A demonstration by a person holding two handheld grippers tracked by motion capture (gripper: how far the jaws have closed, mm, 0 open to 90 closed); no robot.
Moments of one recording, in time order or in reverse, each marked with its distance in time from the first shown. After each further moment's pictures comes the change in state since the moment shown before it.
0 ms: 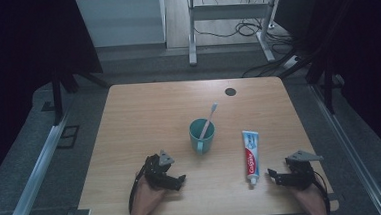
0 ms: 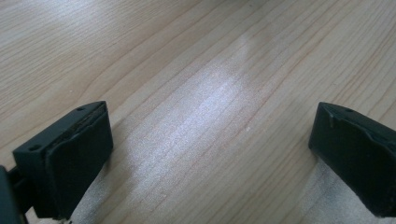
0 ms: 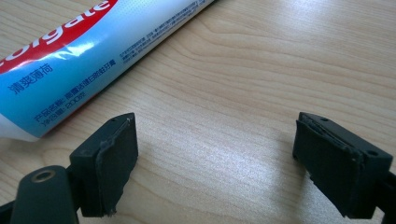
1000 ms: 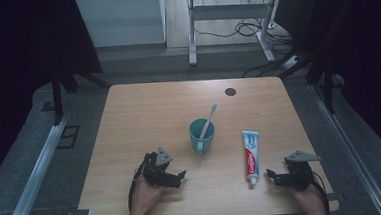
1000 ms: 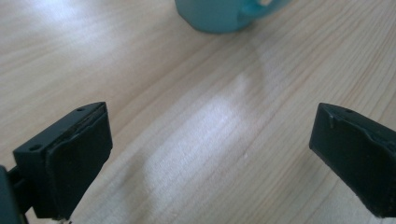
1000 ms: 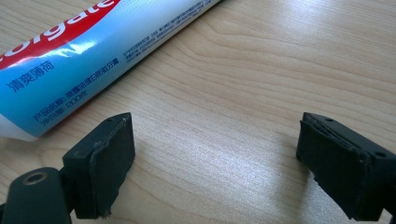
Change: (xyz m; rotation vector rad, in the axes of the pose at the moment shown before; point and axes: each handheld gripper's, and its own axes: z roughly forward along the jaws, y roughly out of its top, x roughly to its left) left arm -0.001 0.005 -0.011 -0.099 0.020 0.017; right arm 0.003 0.000 0.003 -0.005 -0.005 -0.028
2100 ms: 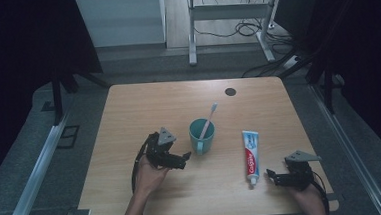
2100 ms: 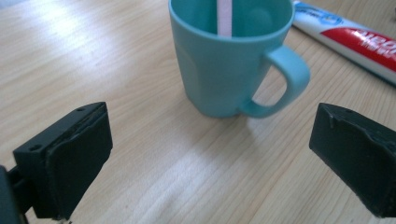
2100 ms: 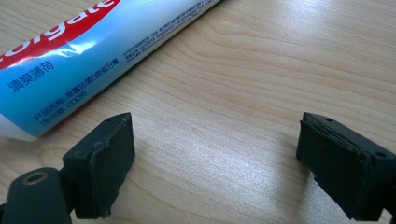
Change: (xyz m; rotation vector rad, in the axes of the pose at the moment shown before) left arm 0.011 0.063 -0.017 -0.067 -0.009 -0.003; right arm 0.000 0.000 0.000 0.001 0.001 0.002
